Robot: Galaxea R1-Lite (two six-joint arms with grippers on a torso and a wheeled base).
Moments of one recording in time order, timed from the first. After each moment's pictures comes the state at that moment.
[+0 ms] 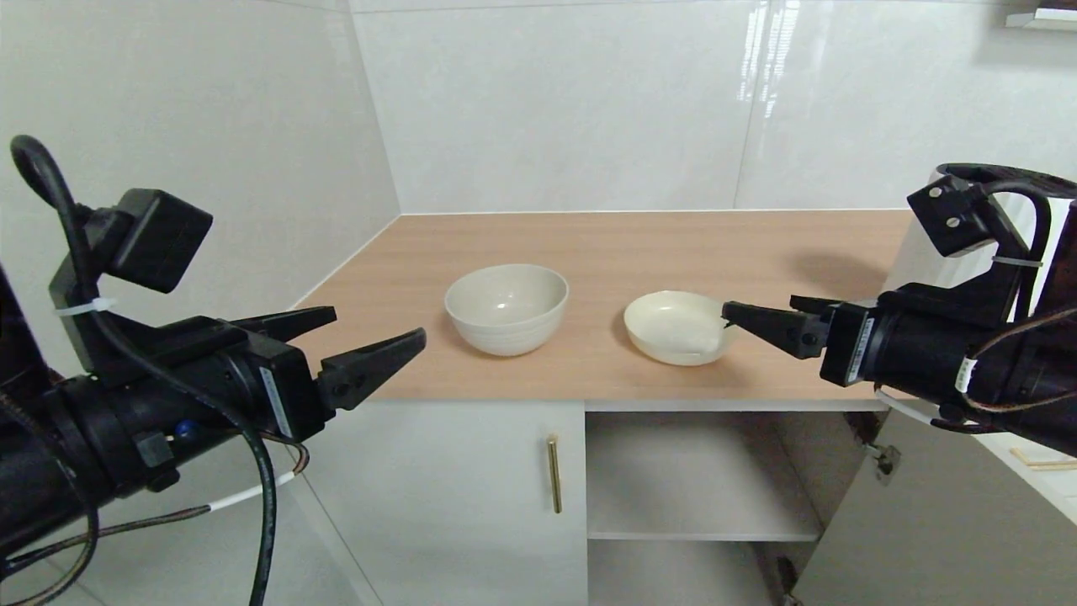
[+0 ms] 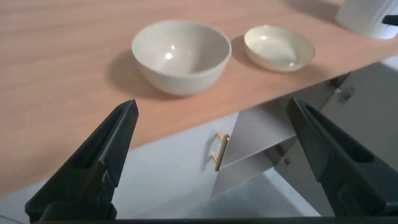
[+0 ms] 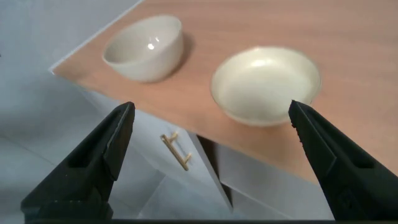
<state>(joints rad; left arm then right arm) -0.46 1.27 -0.65 -0.48 -0.04 -0.09 0.53 1.44 -0.73 -0.62 0.06 0.22</state>
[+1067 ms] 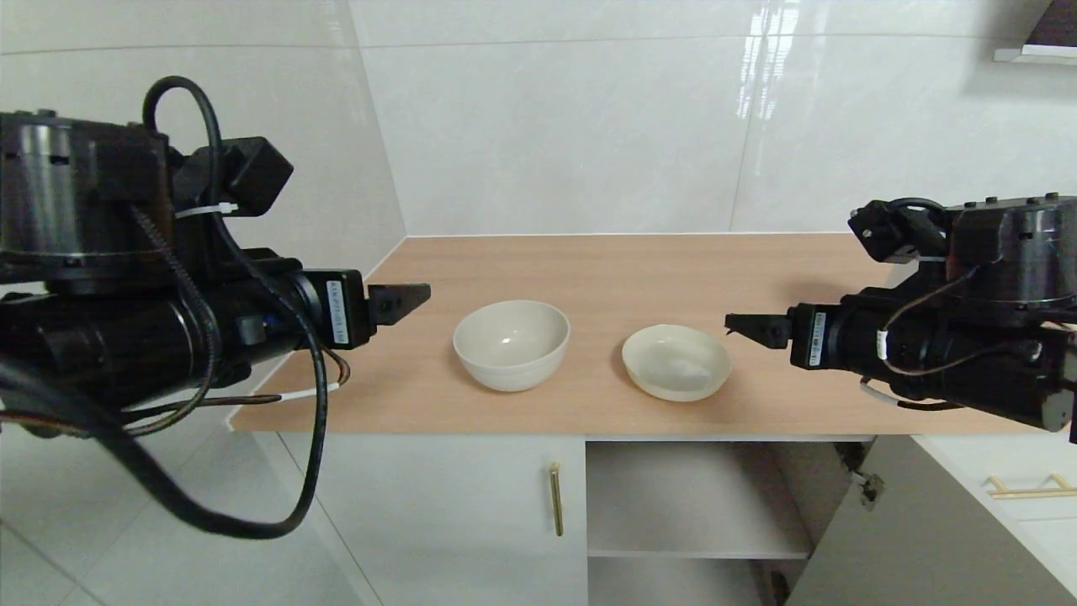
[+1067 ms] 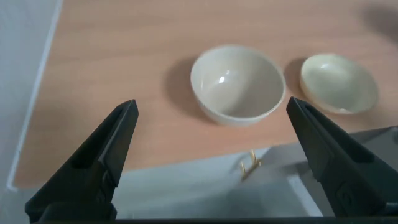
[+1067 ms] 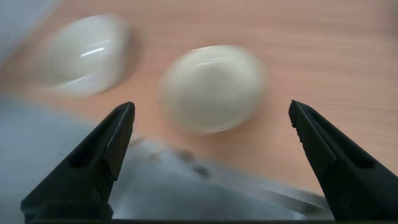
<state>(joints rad) -0.44 1.45 -1.01 -0.11 0.20 -0.16 0.46 1.58 -0.89 -0.39 -0.11 0.23</state>
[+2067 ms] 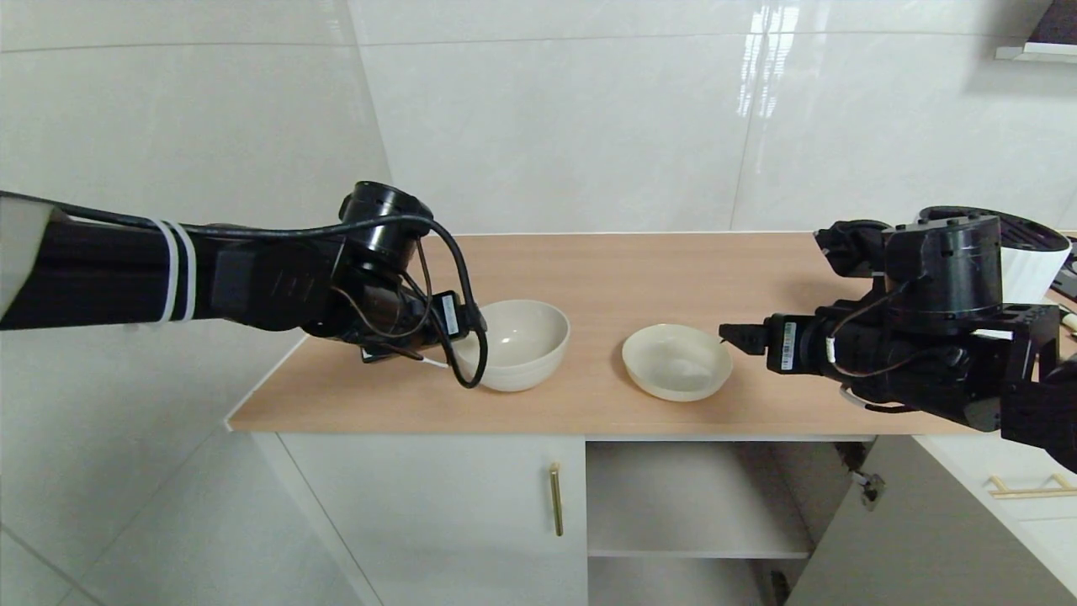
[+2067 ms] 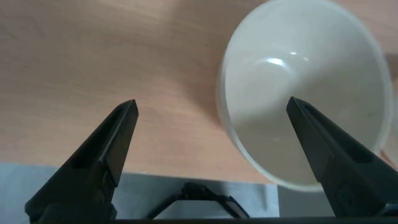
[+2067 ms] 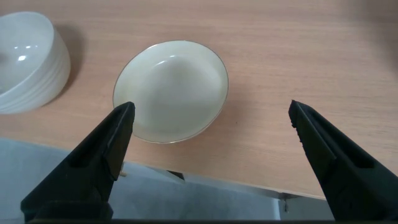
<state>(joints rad) -0.37 1.97 -1.48 0.25 0.18 -0.51 0.48 1.66 -0.91 -0.39 -0.24 0.23</state>
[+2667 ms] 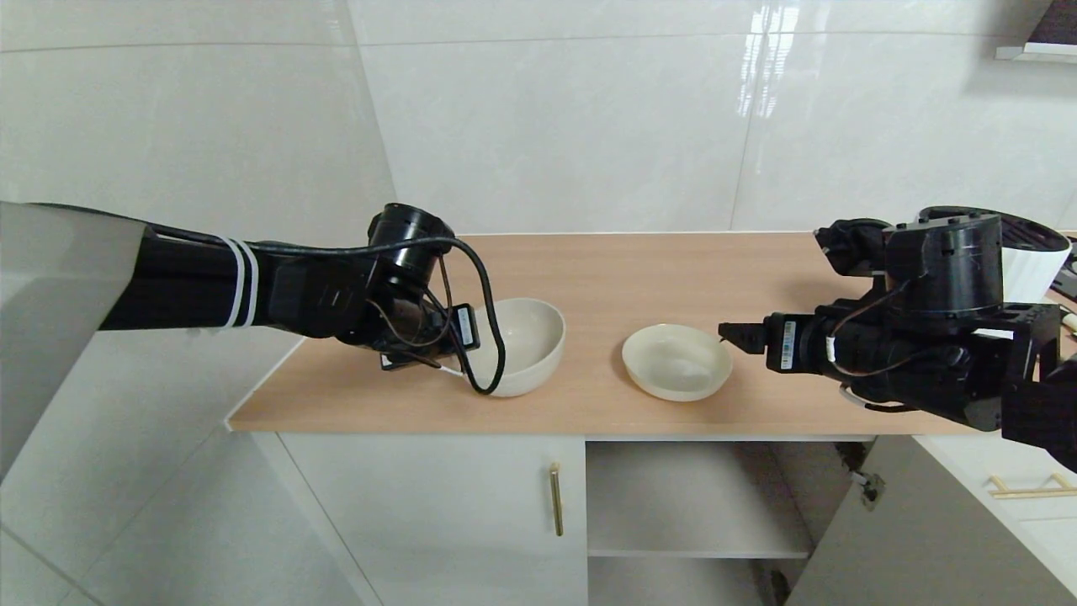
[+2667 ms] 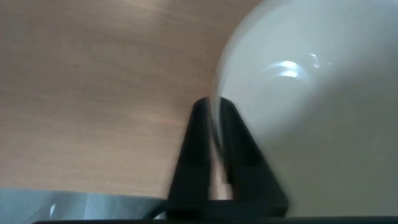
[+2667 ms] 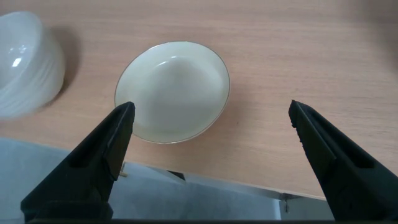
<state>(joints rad) -0.37 2.06 -1.52 0.24 0.18 -0.51 0.48 1.66 -0.92 -0.39 -0.24 0.23</state>
